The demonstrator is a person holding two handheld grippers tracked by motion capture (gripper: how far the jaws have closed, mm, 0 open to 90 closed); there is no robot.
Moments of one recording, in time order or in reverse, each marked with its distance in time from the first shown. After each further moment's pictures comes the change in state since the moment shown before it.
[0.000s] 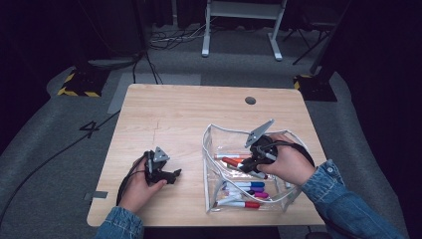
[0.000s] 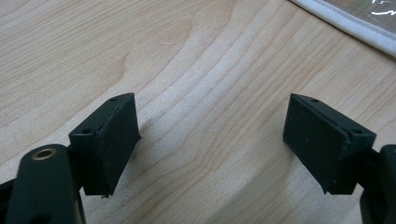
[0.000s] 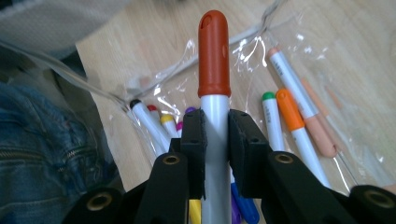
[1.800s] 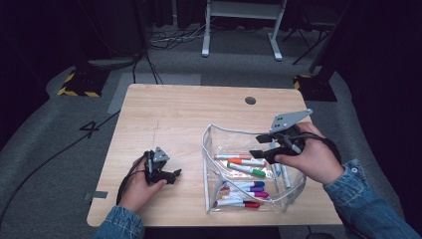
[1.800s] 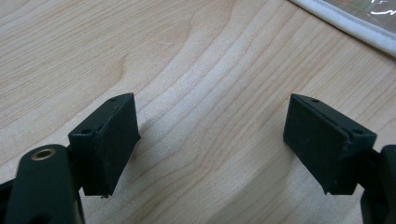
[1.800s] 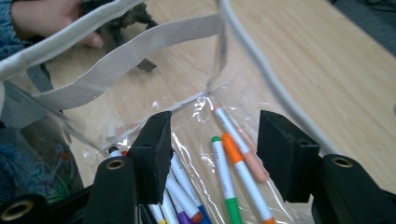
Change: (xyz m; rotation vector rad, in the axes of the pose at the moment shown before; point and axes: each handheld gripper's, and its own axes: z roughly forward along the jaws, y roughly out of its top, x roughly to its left) left arm 0.001 0.000 0.000 0.004 -0.002 0.004; right arm 0.001 -0.012 -0.071 -0.297 -0.179 0.012
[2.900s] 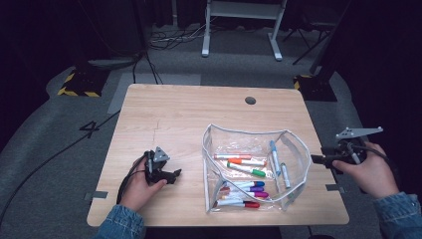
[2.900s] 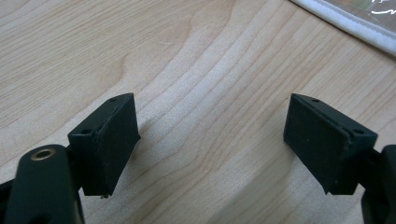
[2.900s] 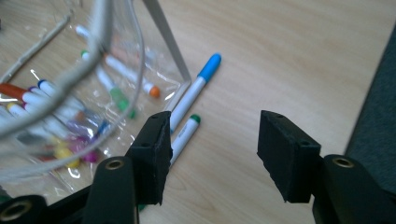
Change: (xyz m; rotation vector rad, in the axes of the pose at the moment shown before) left arm 0.000 0.000 0.000 -0.001 0.001 -0.001; right arm -0.071 -0.151 -0.060 0.085 -0.259 0.415
